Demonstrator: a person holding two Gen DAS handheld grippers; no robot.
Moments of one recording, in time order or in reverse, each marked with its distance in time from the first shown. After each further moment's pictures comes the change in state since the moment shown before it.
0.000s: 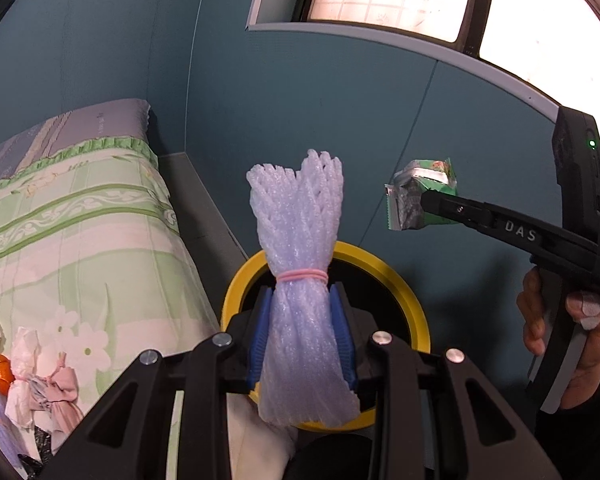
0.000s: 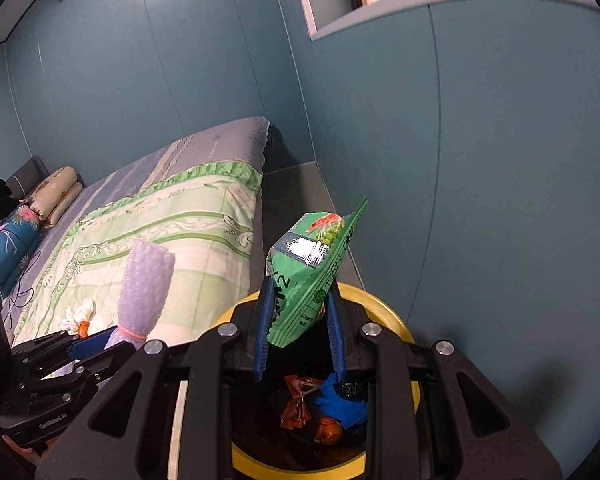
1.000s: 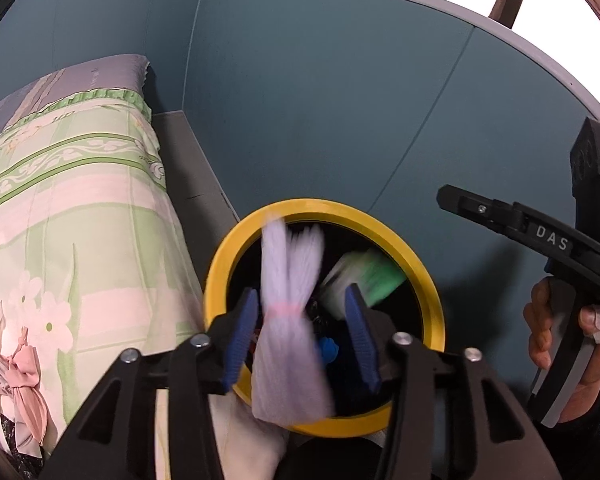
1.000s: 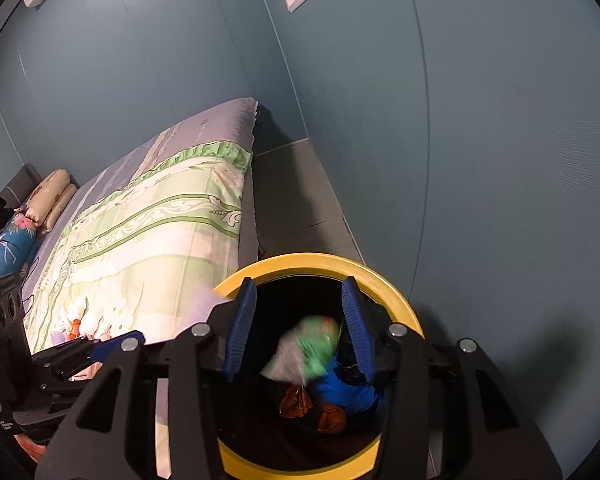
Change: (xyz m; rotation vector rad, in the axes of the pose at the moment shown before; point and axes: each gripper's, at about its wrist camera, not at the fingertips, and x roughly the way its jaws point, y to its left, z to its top) left arm 0.056 0.018 -0.012 -0.078 0.111 -0.023; right arm 0.036 -0.024 -0.011 0.074 0.065 -0.002
